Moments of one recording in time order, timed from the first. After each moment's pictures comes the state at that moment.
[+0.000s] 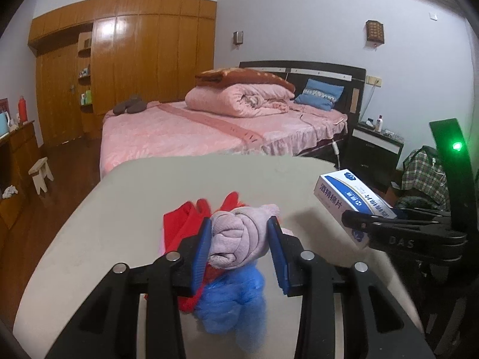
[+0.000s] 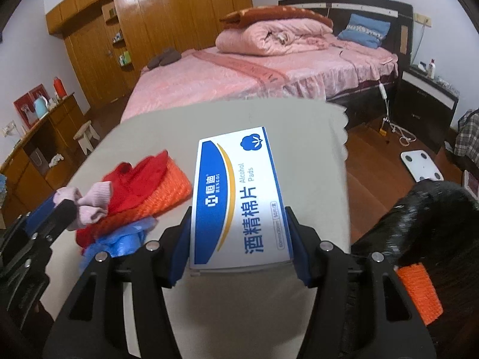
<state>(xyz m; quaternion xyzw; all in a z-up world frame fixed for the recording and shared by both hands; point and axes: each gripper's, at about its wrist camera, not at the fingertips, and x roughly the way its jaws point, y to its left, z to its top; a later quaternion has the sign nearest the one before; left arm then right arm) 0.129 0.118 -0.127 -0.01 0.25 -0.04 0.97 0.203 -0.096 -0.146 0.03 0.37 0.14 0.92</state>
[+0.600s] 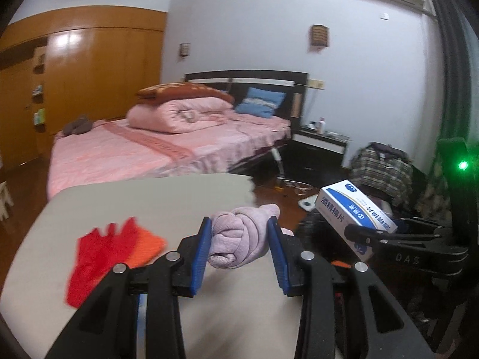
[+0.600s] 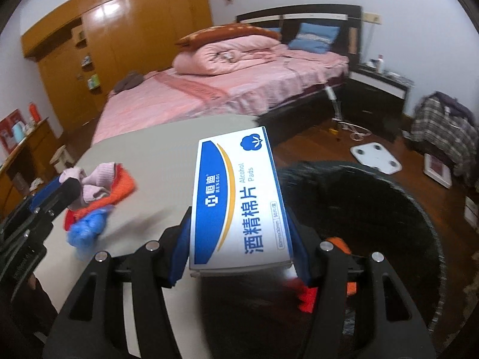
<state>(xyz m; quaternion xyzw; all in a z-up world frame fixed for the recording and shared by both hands) 0.107 0.000 -0.091 0.00 0.22 -0.17 0.96 0.125 -0.234 -0.122 0.06 0.35 0.04 0.93</state>
